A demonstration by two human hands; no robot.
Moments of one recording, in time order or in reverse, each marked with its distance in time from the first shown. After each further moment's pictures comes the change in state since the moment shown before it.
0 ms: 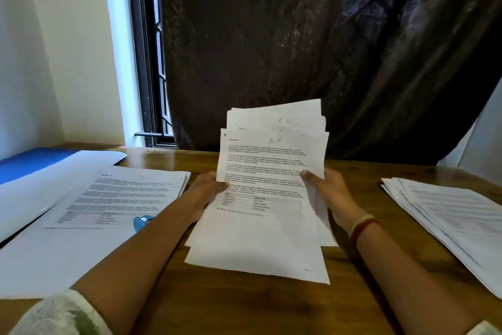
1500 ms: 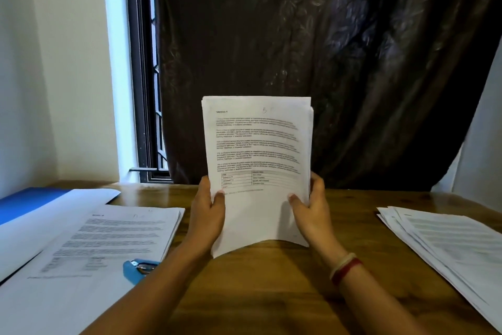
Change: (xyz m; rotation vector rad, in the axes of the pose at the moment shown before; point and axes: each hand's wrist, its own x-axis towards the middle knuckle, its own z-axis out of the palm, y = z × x) left_hand -0.034 0.027 0.034 0.086 0.292 0.623; right_hand -0.028 -0.043 0.045 -0.270 0.195 -0.298
